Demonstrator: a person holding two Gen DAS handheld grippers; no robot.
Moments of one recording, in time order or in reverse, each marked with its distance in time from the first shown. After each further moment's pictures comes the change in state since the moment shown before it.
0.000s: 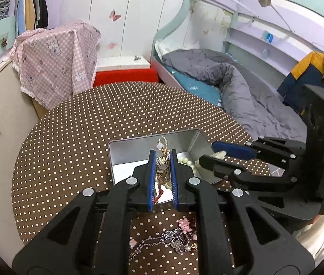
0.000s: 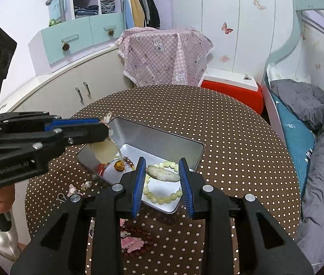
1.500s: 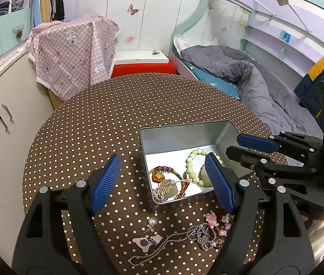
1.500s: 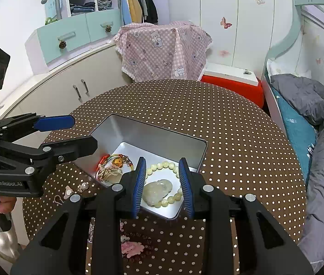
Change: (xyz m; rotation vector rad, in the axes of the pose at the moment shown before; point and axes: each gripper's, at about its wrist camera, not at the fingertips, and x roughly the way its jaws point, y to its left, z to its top) left arm 0.001 0.023 -0.014 -0.042 0.016 0.100; right arm 0.010 0.002 -0.002 0.015 0.024 -0.003
